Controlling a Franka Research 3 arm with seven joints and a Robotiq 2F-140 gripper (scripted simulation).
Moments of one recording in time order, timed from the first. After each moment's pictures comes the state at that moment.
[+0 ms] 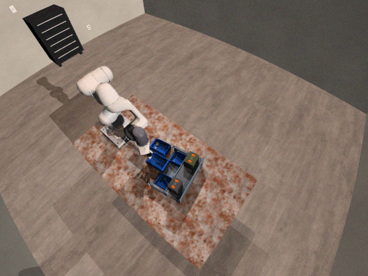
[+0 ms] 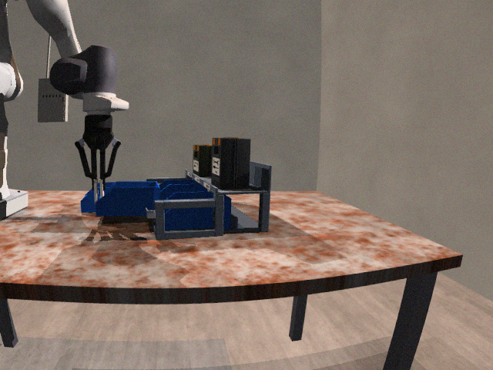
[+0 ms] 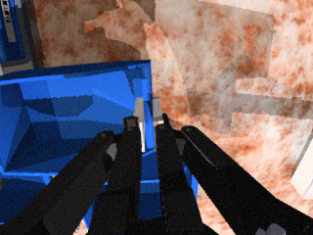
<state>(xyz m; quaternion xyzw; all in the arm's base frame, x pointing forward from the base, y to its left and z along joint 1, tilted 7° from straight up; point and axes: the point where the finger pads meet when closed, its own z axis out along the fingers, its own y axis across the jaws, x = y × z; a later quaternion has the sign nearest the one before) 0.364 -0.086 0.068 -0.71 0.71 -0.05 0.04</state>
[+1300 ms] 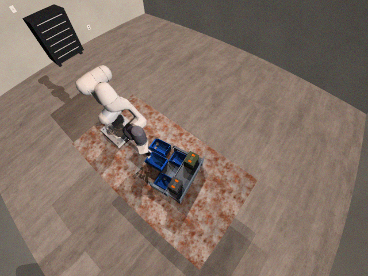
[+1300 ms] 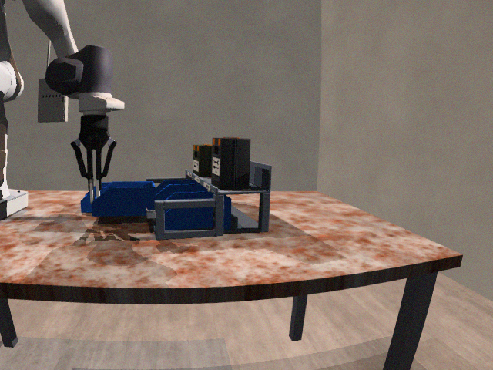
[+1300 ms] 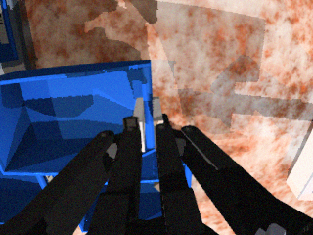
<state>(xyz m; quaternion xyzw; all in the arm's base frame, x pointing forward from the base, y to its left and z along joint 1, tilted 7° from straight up) 0.353 -0.086 0.066 -0.70 0.71 -0.05 0.04</state>
